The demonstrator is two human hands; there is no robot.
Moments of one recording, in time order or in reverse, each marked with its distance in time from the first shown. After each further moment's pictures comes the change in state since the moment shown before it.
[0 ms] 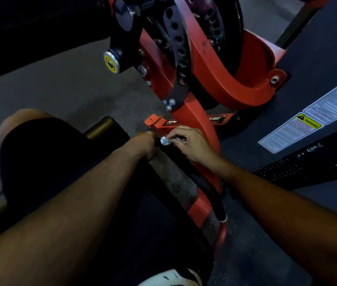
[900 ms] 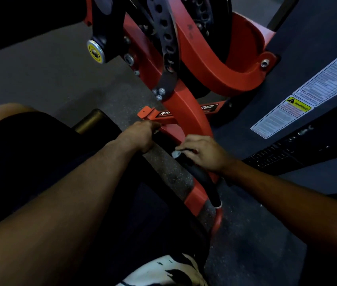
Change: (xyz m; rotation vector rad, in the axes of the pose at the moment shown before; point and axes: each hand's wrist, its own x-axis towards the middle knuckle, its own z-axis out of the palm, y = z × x) left_hand 0.008 0.002 0.010 0.072 0.067 0.116; right_hand -0.066 0.017 -0.031 -0.153 -0.179 -0.188
